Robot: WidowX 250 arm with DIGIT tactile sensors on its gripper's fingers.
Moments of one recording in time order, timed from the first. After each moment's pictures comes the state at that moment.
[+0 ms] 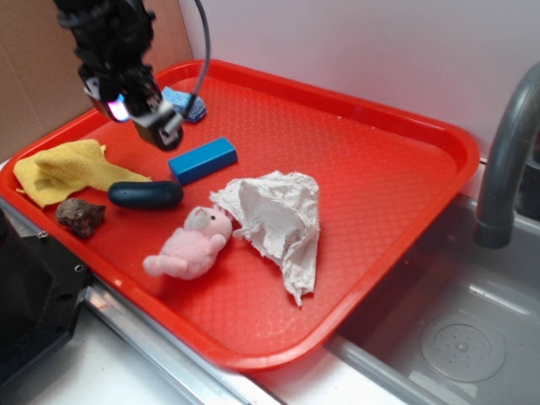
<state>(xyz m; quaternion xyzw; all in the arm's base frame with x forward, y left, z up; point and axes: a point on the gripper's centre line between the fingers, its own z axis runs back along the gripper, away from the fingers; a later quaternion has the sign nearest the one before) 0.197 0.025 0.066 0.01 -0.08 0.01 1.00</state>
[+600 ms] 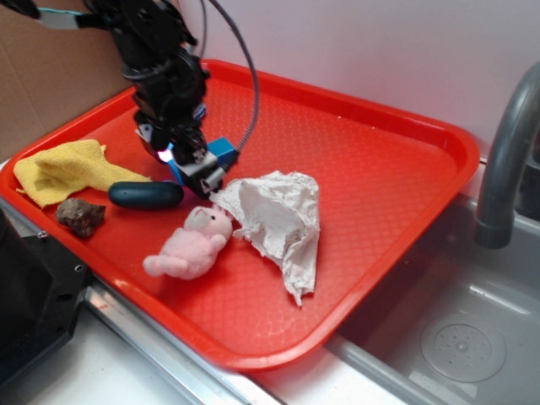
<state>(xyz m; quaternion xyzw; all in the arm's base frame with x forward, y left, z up) 0.213 -0.005 0.021 -0.01 -0.03 -0.07 1.00</state>
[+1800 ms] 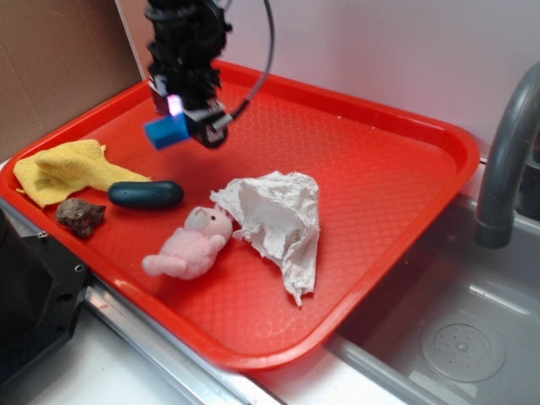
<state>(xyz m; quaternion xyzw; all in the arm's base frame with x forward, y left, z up) 0.229 0.003 0.079 0.03 0.01 -0.06 1.00</state>
